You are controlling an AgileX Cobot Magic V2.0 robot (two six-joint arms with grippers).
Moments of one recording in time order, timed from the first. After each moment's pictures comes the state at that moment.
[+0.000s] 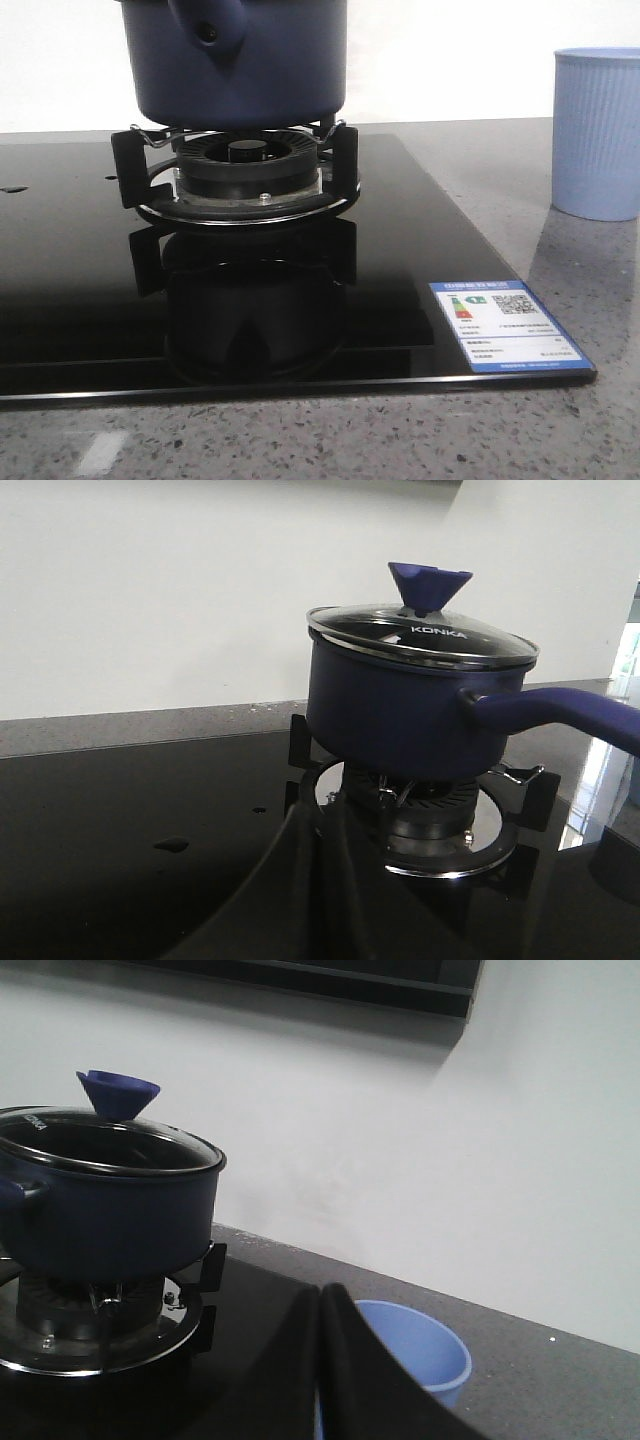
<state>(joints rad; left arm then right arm) -0.09 0.15 -0.25 -1.05 0.33 0.93 0.33 0.31 -0.25 -0.35 -0.14 0.14</state>
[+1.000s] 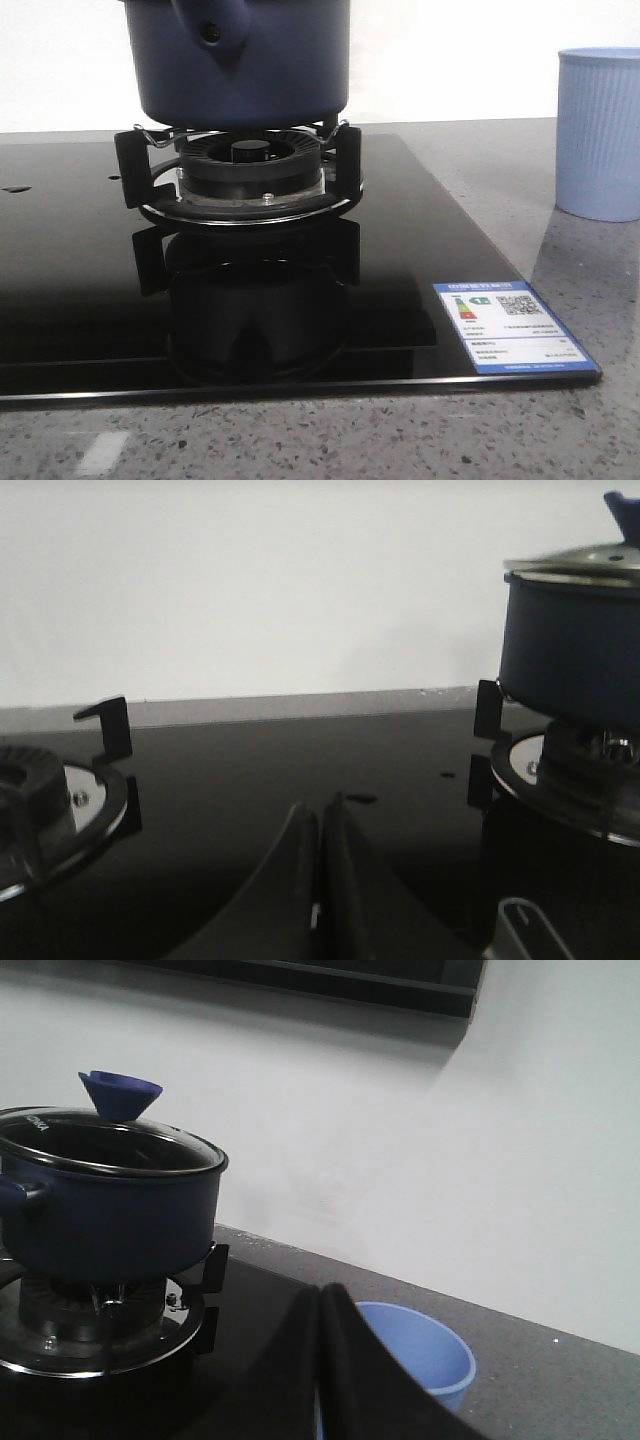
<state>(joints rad) -0.09 0.13 0.00 0.09 -0.08 -0.11 0.33 0.31 -0.25 -0.35 -0.14 0.14</state>
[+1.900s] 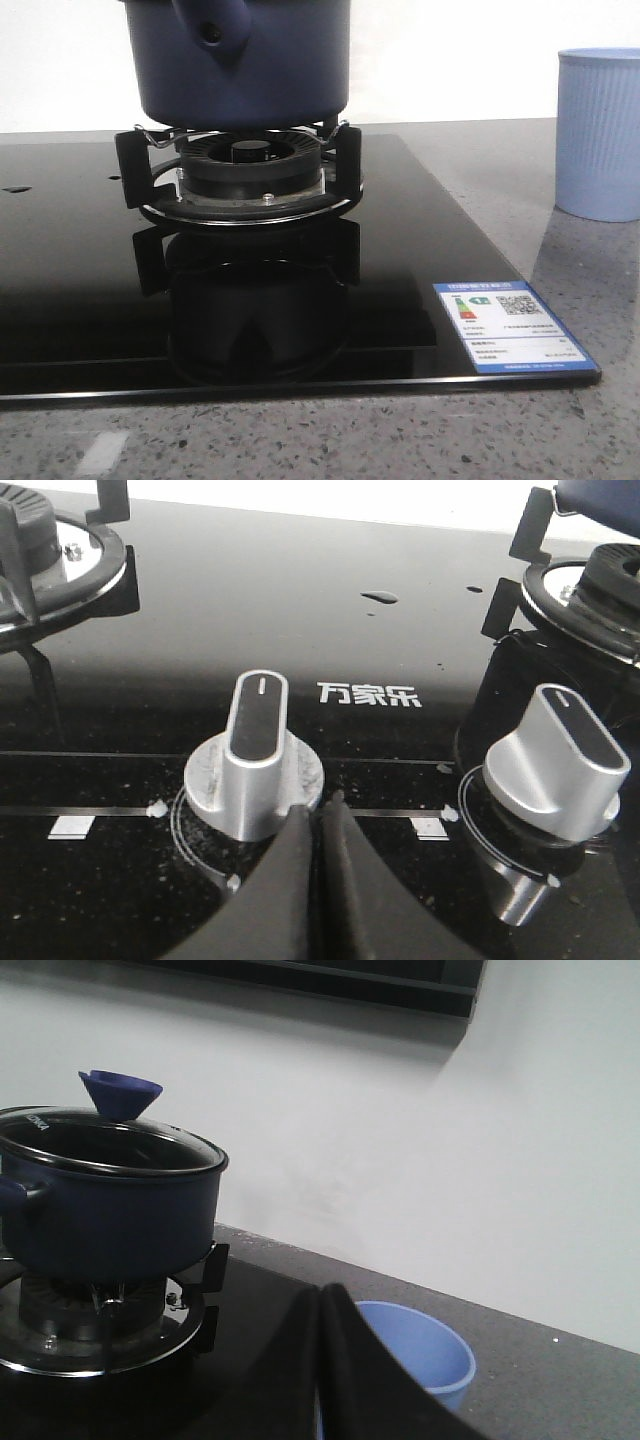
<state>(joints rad) -0.09 0.00 0.00 0.02 0.34 -0.16 0.33 0.31 -0.25 -0.35 -0.13 0.14</state>
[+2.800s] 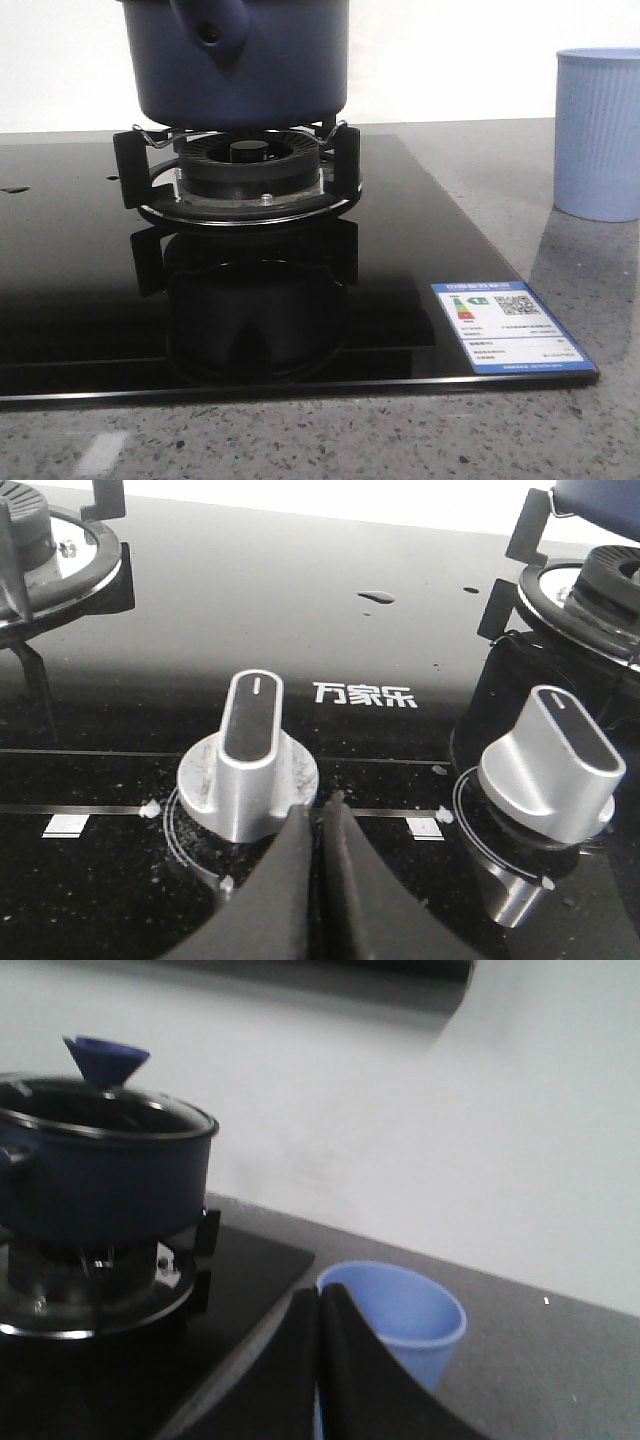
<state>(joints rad) -0.09 0.00 0.00 0.01 0.35 -0.16 0.32 0.31 -0.25 -0.35 -0.05 0.14</state>
